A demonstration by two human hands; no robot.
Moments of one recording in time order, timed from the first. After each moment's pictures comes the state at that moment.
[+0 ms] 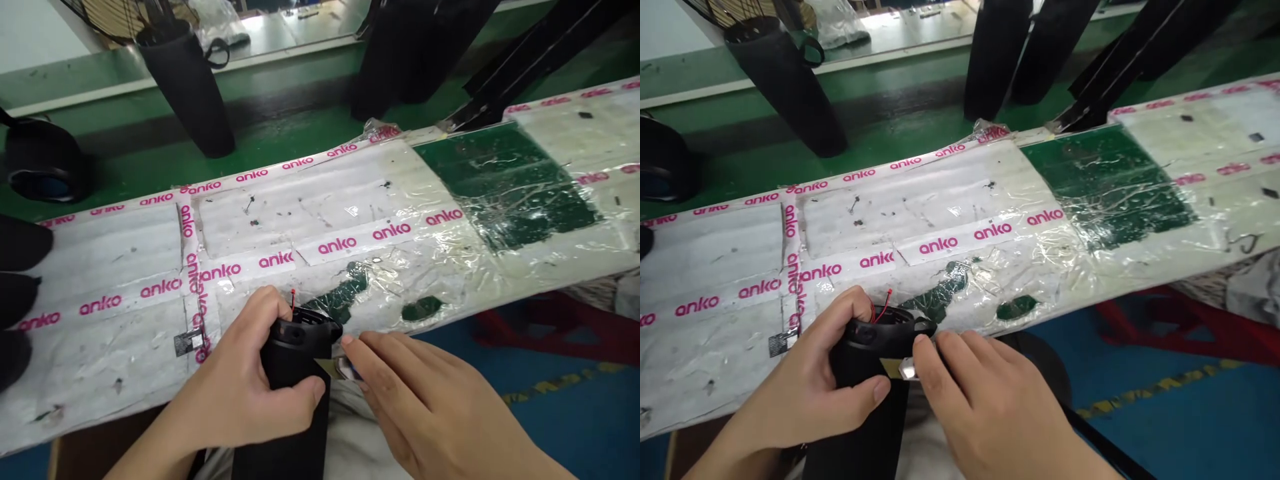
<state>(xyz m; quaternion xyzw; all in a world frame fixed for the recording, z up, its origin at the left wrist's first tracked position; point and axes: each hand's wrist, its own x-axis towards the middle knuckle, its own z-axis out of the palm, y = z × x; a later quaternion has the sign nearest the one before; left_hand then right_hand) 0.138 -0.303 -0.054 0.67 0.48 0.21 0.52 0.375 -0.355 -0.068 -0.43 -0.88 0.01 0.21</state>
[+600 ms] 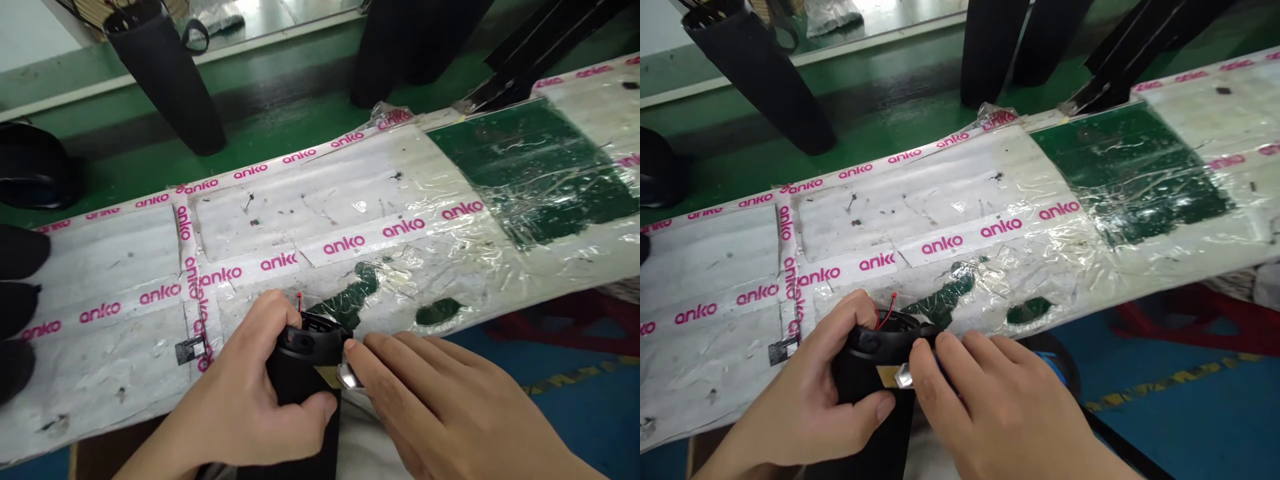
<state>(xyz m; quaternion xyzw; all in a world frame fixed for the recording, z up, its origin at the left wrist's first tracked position) 0.139 -0.298 -0.055 0.69 0.47 0.20 0.52 0.377 -0.344 -0.063 -0.41 -0.89 0.00 0.18</state>
